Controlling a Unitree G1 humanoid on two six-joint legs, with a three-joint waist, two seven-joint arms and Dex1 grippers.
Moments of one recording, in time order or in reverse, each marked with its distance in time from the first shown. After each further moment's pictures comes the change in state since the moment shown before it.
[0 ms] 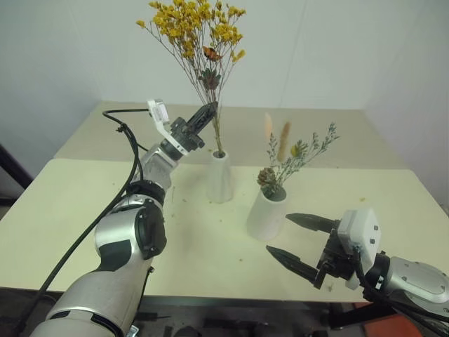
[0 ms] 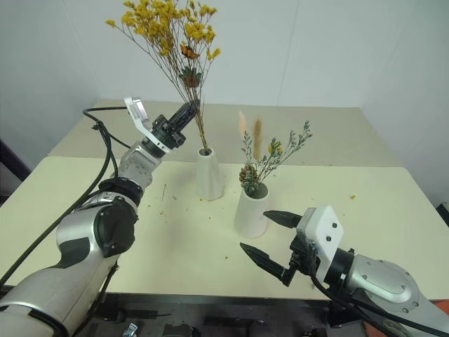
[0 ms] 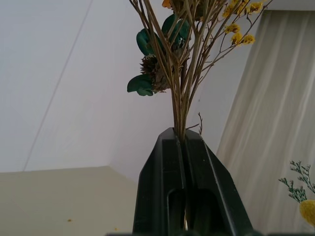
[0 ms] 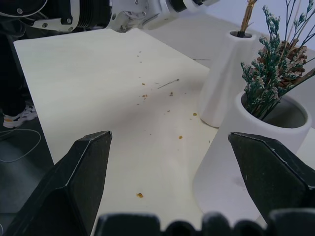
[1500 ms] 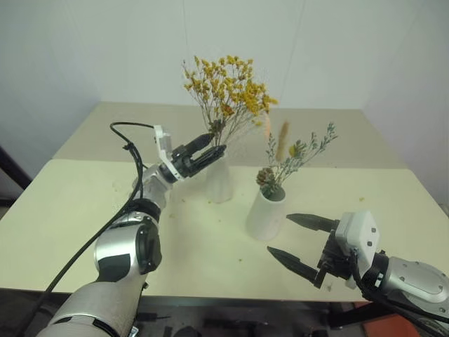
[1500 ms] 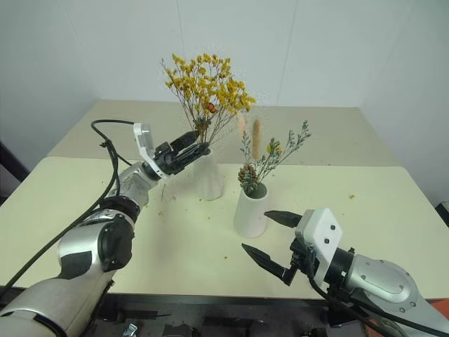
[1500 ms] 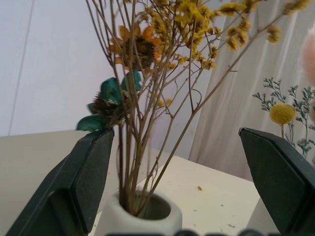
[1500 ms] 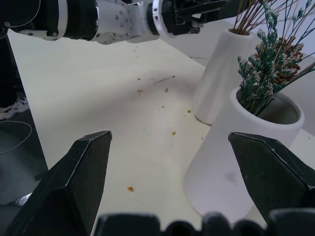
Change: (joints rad) left arm 0.141 0.043 -0.081 -0.030 0.071 -0.061 -0.193; right arm 0.003 0.018 0.025 0.036 -0.105 -0.058 0.057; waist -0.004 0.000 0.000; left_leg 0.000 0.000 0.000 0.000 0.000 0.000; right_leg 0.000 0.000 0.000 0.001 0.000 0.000
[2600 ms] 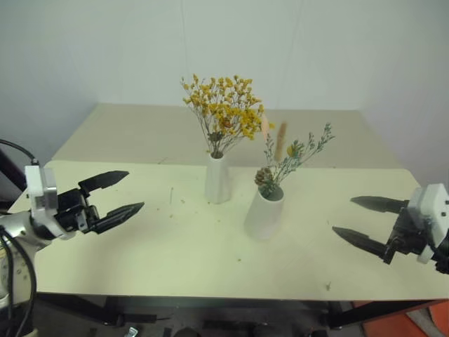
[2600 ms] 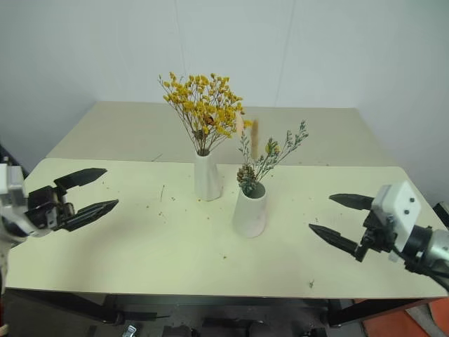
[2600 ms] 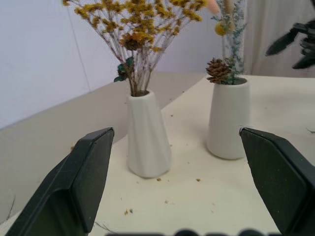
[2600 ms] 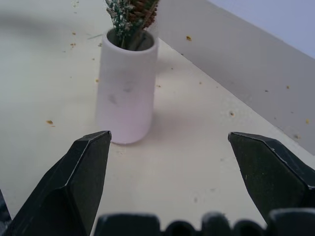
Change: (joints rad) left arm 1.056 0.469 0.171 -1.529 -0.348 0.486 0.183; right arm -0.036 -0.206 -0.363 0.473 -0.011 -0.111 0.416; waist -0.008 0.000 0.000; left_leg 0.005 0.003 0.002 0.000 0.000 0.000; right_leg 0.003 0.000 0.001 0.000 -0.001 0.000
